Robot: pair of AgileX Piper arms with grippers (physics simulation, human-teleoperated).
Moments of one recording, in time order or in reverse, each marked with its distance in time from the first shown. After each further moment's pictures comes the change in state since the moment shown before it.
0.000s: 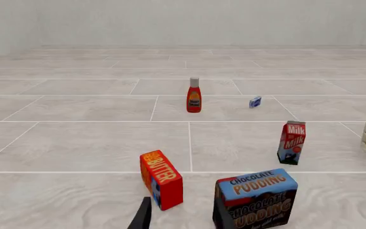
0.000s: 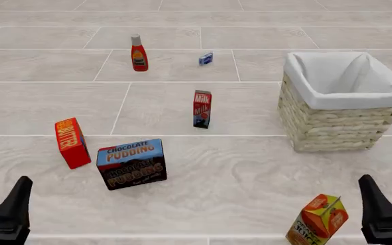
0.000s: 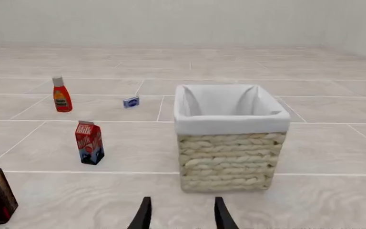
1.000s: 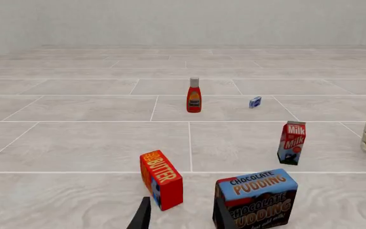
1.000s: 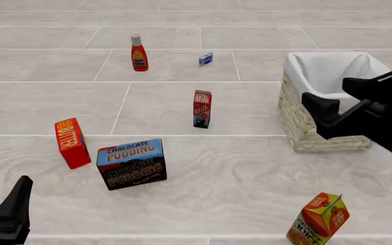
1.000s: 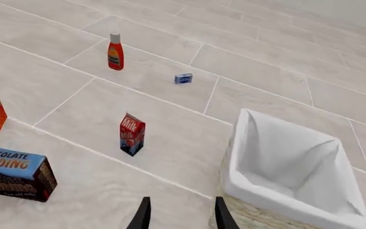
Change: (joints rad) left arm 0.000 0.005 -0.003 -0.001 0.000; right arm 0.270 0.823 -0.671 0.142 -0.178
